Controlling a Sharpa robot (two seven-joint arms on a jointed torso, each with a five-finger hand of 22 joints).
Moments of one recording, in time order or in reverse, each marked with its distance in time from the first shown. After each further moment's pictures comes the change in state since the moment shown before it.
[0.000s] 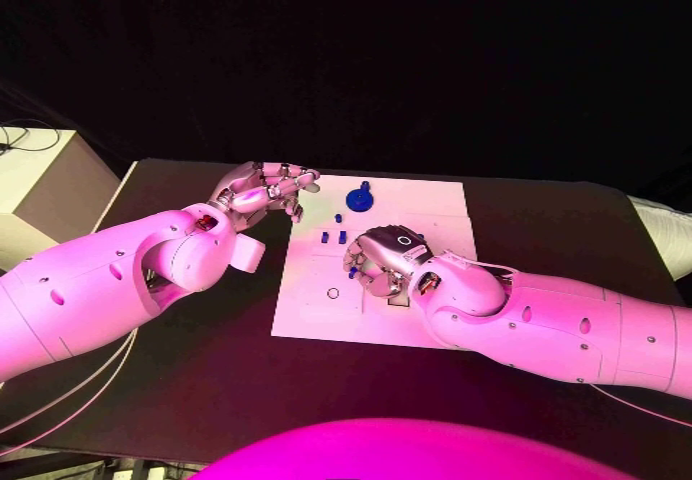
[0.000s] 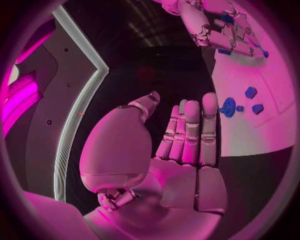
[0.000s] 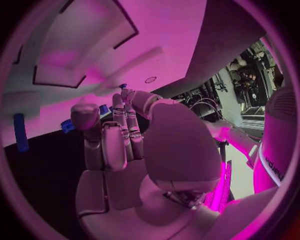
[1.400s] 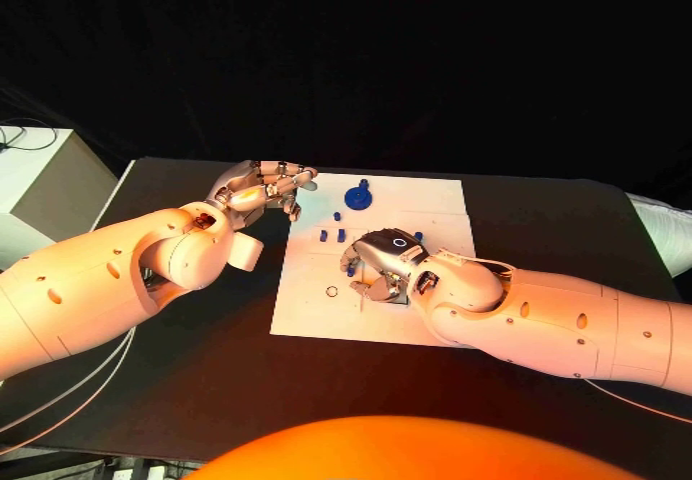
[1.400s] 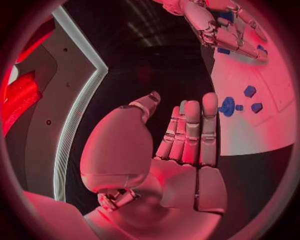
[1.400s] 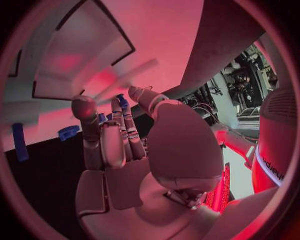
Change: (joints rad) left arm 0.000 -0.001 0.000 -0.004 0.000 0.000 -0.005; left_hand 0.016 0.008 -0.023 0.012 0.000 -0.025 0.007 0.000 -0.004 -0.027 0.009 0.007 0.004 -0.004 0.004 0.005 -0.002 0.000 0.004 0.004 0.000 0.003; right arm 0.000 0.002 -0.004 -0.016 0.012 0.062 0.058; right_hand -0.083 -0.067 -0.109 0.035 0.034 -0.124 0.037 -0.060 -0.003 -0.210 0.024 0.005 -0.027 -0.001 0.031 -0.004 -0.049 0.000 -0.048 0.043 -0.077 -0.065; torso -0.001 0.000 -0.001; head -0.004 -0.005
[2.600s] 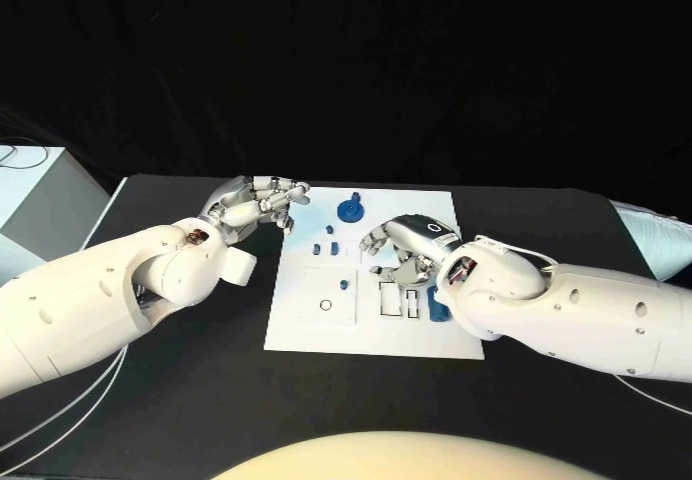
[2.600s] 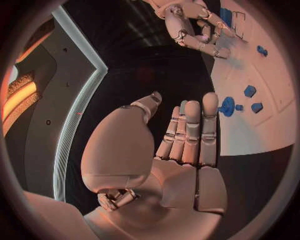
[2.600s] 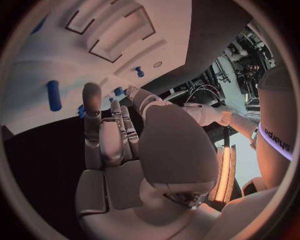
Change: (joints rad) left arm 0.000 0.004 0.000 -0.008 0.001 0.001 -0.001; left_hand 0.021 0.010 -0.006 0.000 0.000 -0.004 0.004 0.000 0.000 -0.011 -0.003 0.010 0.003 -0.007 0.007 0.004 -0.003 0.000 -0.019 0.006 -0.016 -0.024; right arm 0.072 -0.159 0.017 0.109 0.140 -0.048 0.011; right_hand 0.135 0.055 -0.174 0.098 0.005 -0.082 0.011 -0.077 -0.038 -0.054 -0.002 0.117 0.002 -0.003 0.007 -0.071 -0.121 0.039 -0.042 -0.003 -0.186 -0.156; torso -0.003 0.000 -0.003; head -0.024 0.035
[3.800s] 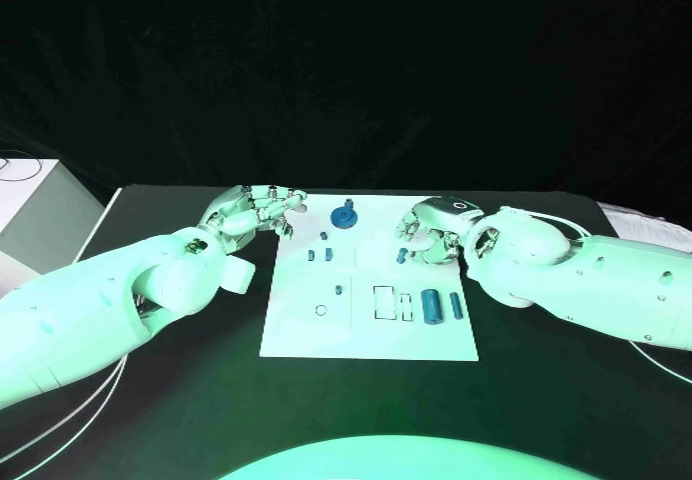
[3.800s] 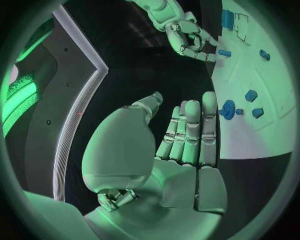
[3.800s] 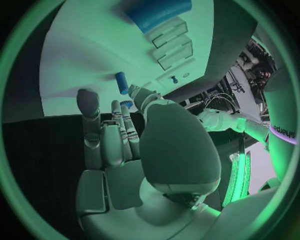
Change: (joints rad) left arm -0.015 0.008 0.000 -0.011 0.008 0.000 0.008; left_hand 0.017 0.009 -0.005 0.005 0.000 0.000 0.000 0.004 0.002 -0.012 0.005 0.013 0.002 -0.012 0.001 -0.005 -0.007 0.000 -0.026 0.002 -0.031 -0.032; right arm 0.069 -0.038 0.007 -0.112 0.006 0.185 -0.018; right_hand -0.005 -0.024 0.009 0.032 -0.027 0.025 -0.017 0.006 -0.004 -0.002 -0.006 -0.008 -0.001 0.004 -0.004 0.058 0.086 -0.015 0.058 -0.001 0.081 0.108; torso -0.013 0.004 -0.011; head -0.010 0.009
